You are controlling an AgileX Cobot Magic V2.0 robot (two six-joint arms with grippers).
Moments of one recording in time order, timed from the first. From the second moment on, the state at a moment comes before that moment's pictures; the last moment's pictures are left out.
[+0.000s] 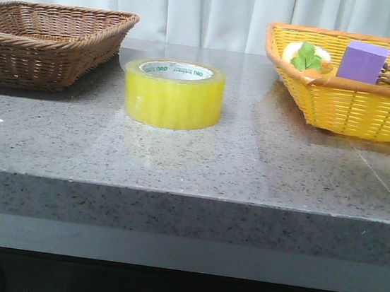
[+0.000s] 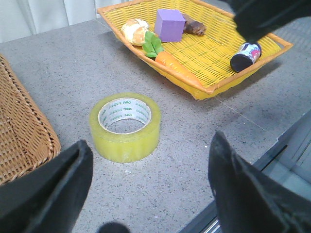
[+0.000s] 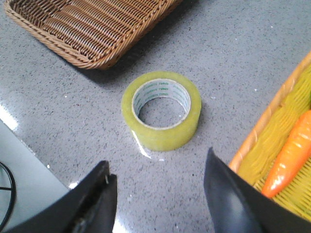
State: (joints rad) left arm -0.67 0.74 -0.78 -0.13 0.47 0.16; right arm 0.54 1.19 -1.29 0.16 0.80 -0.08
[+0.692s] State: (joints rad) left arm -0.67 0.74 -0.78 -0.13 0.47 0.16; right arm 0.54 0.68 -0.79 0.16 0.60 -0.08
